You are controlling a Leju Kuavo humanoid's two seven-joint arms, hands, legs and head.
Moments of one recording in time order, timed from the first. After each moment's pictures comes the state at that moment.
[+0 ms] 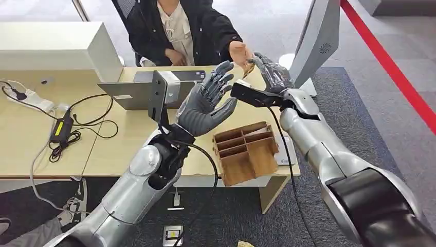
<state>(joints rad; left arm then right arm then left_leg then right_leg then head) -0.70 -0.16 -0.69 -1.33 0.31 0.00 -0.12 -1.15 -0.01 0.56 -0.36 0.80 -0.24 -0.23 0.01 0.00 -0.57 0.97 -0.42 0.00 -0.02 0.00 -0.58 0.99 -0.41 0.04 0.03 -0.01</state>
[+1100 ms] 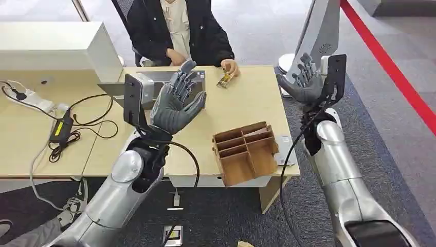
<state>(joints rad) -0.63 -0.07 -0.62 -1.45 0.20 0.15 -0.07 -0.73 -0.14 0.27 -1.10 -0.30 -0.12 -0.01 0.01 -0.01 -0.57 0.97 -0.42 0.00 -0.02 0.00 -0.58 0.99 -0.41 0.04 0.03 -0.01</state>
